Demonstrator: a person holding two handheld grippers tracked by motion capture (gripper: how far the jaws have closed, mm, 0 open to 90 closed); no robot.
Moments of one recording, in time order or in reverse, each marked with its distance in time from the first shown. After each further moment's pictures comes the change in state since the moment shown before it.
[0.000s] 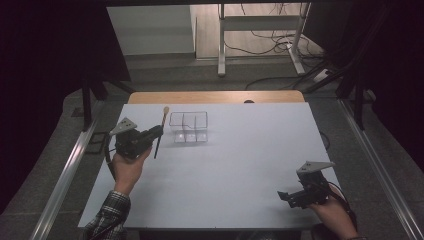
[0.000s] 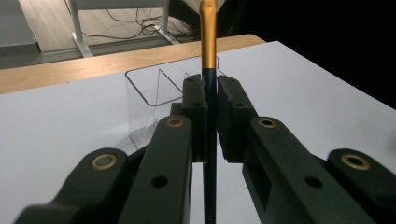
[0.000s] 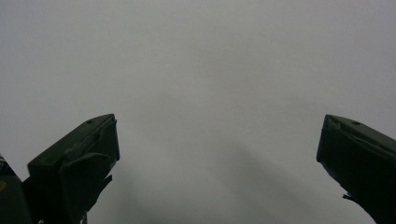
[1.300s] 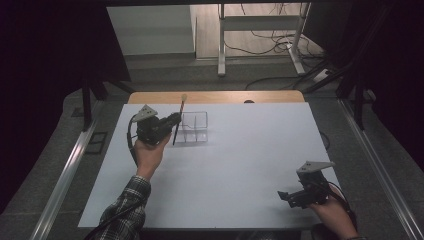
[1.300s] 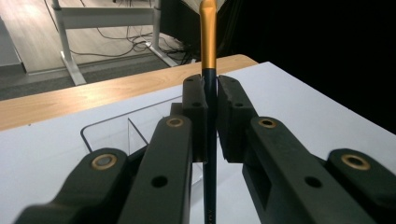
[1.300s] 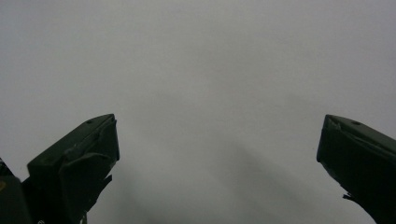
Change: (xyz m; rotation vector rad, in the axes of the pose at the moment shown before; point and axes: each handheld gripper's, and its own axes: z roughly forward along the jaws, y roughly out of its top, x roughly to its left) left arm -0.014 0.027 0.054 -0.065 -0.027 0.016; right arm -0.001 0.000 0.000 0.002 -0.005 0.000
